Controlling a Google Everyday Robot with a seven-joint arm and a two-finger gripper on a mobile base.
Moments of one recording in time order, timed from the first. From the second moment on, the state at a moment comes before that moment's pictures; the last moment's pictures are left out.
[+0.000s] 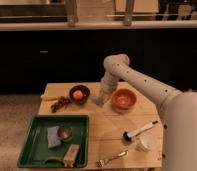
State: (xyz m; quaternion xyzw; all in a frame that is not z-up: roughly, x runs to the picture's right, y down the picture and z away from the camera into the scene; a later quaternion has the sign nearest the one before) arm 0.042 0.055 0.835 -0.33 -0.22 -0.22 0.89
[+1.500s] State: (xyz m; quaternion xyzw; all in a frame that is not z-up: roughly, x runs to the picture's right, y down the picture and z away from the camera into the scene) arm 0.045 0.067 0.853 -0.35 -0.24 -0.22 0.88
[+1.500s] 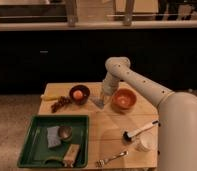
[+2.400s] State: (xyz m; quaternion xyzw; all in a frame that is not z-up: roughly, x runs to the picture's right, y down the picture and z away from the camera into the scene) arm 0.050 0.083 0.870 -0.35 -0.25 -0.21 0.88
